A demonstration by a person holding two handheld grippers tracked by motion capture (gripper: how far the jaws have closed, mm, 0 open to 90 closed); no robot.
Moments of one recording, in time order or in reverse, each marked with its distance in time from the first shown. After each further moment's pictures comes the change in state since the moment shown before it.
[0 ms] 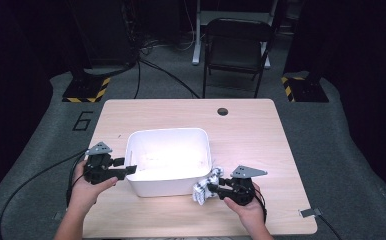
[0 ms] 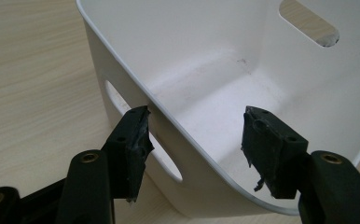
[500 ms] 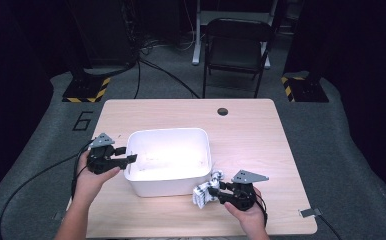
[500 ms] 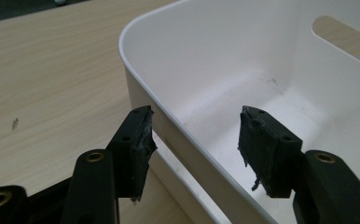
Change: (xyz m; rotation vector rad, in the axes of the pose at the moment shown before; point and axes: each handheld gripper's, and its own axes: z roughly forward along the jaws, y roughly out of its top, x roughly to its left) left arm 0.020 0.015 0.020 -0.079 0.063 0.057; right arm 0.008 -0.009 -0.006 -0.009 -0.017 0.001
